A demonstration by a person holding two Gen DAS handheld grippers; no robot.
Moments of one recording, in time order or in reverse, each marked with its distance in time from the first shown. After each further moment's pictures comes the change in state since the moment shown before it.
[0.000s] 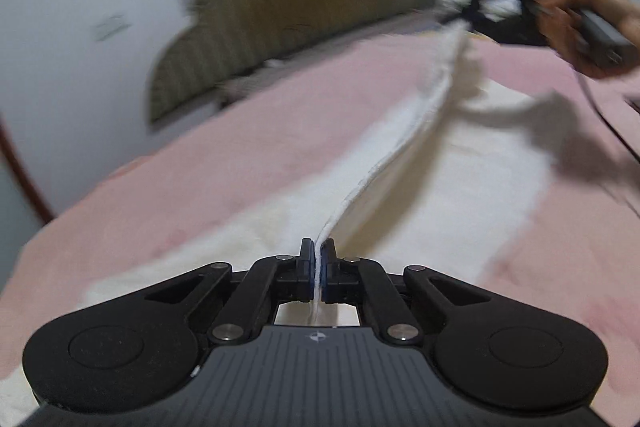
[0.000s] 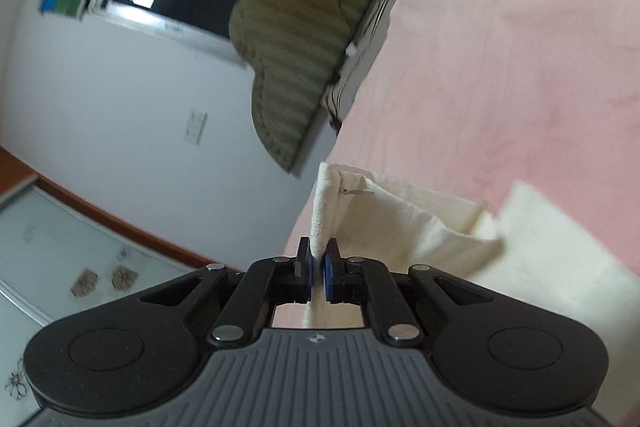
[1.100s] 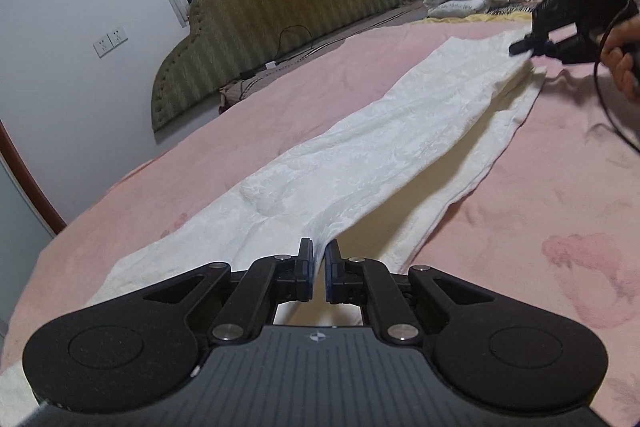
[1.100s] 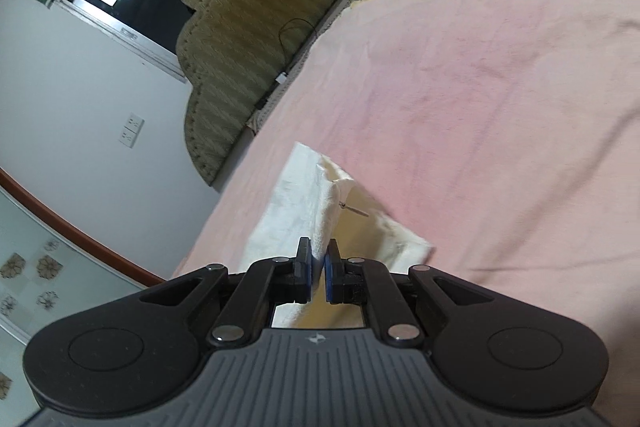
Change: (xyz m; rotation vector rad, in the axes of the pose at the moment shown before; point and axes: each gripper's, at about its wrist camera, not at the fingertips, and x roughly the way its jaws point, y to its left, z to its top) left arm -0.036 -0.047 -0.030 0.093 0.005 -0.052; right arm -0.113 -0.068 -0.057 -0.080 -0.126 -0.247
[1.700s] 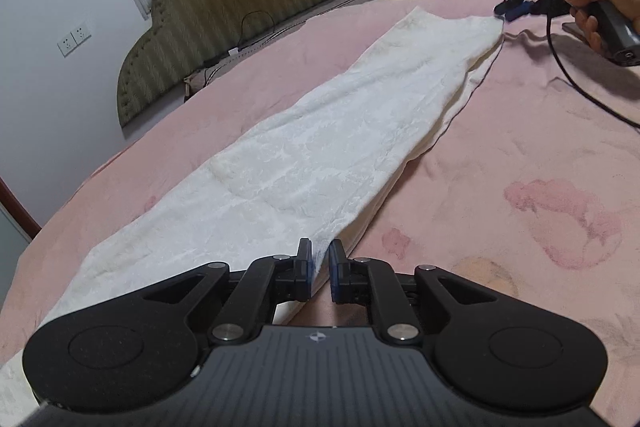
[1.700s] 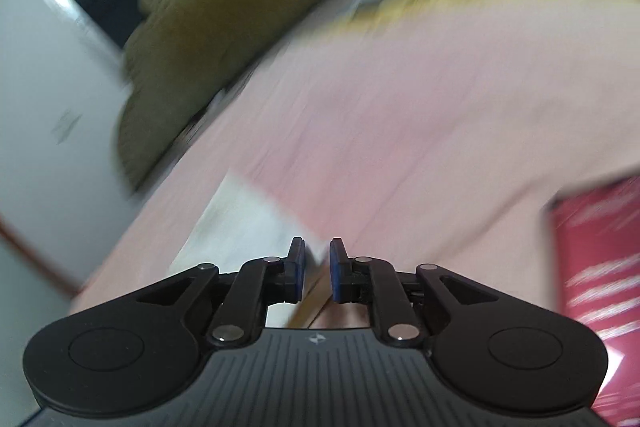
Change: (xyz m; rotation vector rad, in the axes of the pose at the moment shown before) left arm -0.008 -0.006 -0.022 0.073 0.047 -0.089; right arm -0.033 0.027 -0.006 -0.168 -0.196 -0.316
